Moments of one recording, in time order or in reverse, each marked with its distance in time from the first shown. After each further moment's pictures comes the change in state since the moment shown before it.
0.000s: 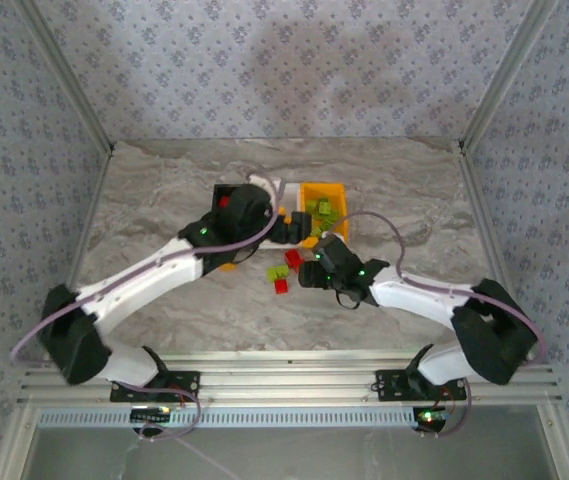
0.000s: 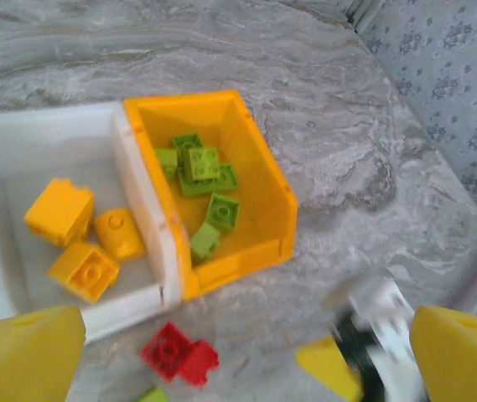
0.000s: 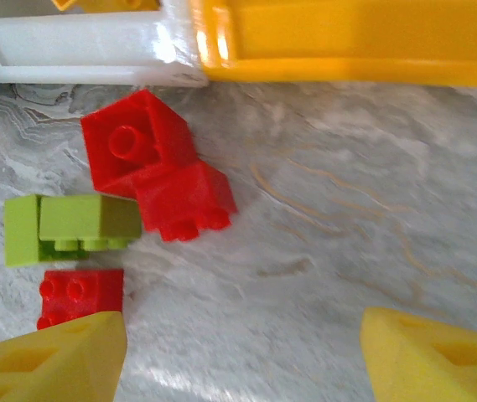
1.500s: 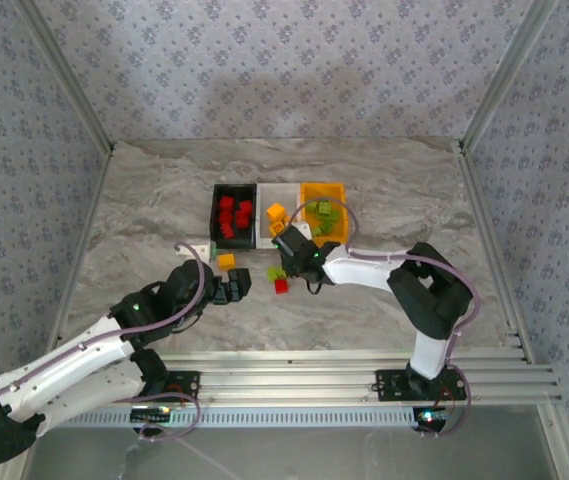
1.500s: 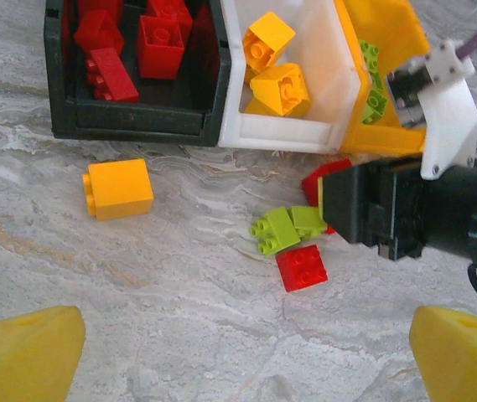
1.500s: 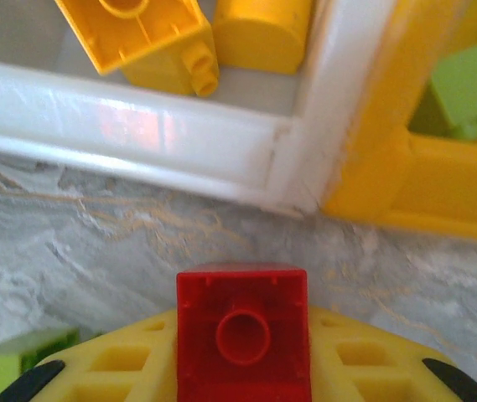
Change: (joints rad) left arm -0.071 -0.618 -0.509 -0.218 -0.236 -0.242; right arm 0.076 0.343 0.293 -0.051 0.184 -0.077
